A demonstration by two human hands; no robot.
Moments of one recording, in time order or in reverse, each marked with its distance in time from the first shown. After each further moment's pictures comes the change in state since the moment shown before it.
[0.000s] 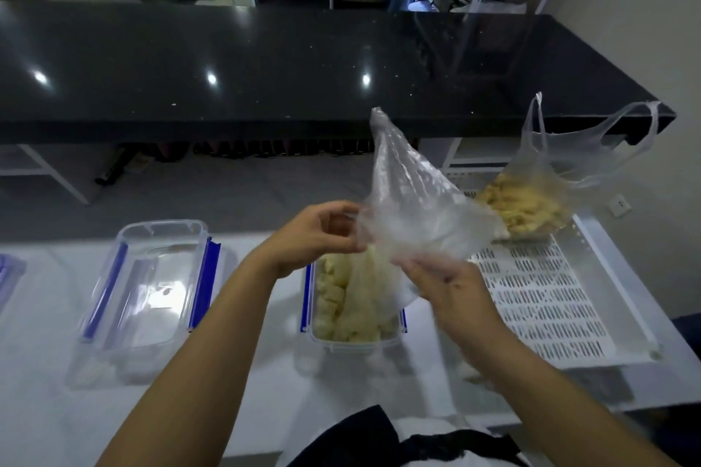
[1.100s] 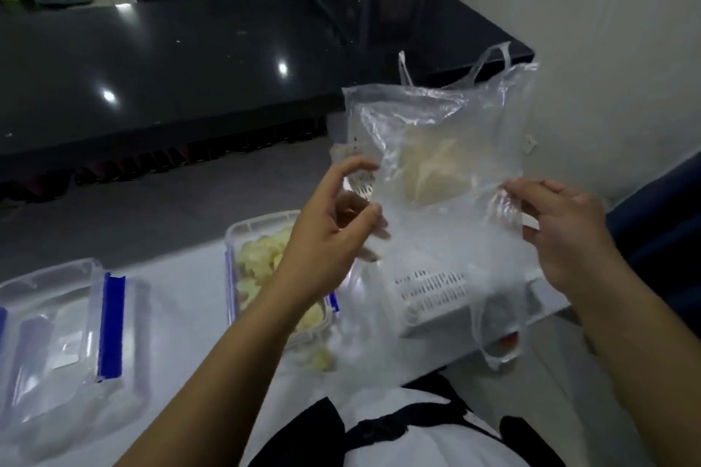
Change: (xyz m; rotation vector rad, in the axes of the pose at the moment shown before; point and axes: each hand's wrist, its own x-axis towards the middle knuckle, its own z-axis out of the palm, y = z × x) left_hand 0.010 0.055 0.150 -0.015 0.094 0.313; right_hand -0.035 -0.025 -0.178 0.251 0.660 0.196
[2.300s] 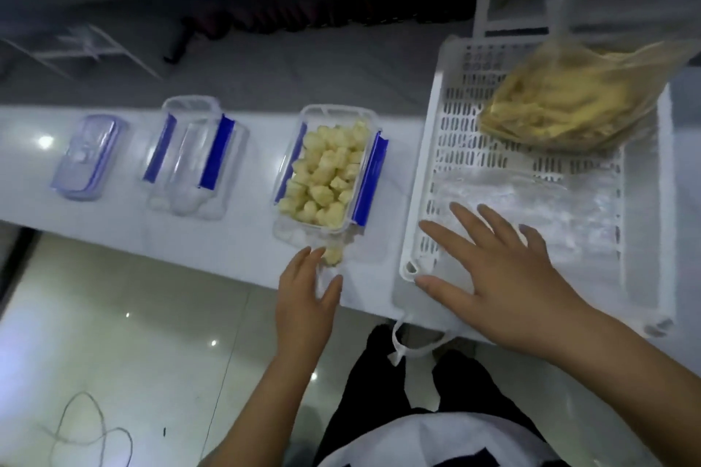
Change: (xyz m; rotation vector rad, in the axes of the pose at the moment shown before) left_hand -0.146 -0.099 0.106 0.829 0.833 -0.805; right_hand 0.029 0.059 0.000 -1.348 -1.398 -0.343
